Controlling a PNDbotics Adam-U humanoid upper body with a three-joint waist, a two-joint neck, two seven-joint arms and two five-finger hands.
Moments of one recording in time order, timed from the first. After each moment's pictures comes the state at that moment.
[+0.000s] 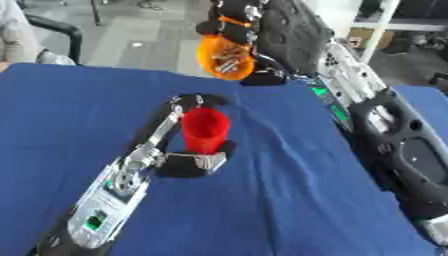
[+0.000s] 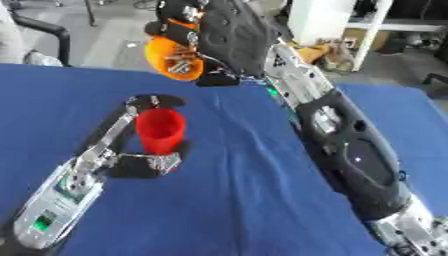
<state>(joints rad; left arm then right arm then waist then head) -0.68 0.15 -0.49 -1.49 -0.21 -0.17 -0.07 -0.91 -0.37 0.31 -1.47 1.48 -0.60 -0.57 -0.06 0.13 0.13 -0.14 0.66</state>
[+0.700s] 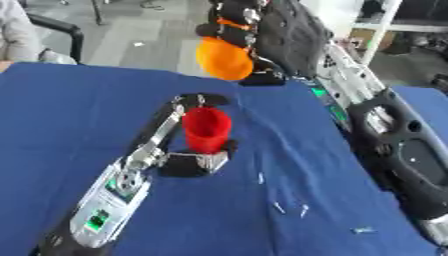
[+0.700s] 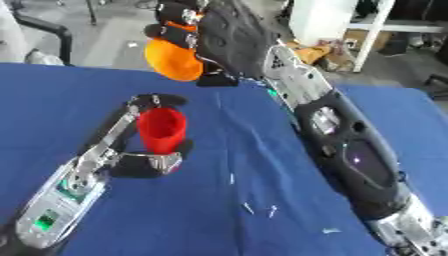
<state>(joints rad) -0.68 0.14 -0.49 -1.48 -0.20 -0.17 -0.08 -0.91 -0.37 0.31 -1.46 1.50 -0.60 -0.58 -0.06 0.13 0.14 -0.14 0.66</state>
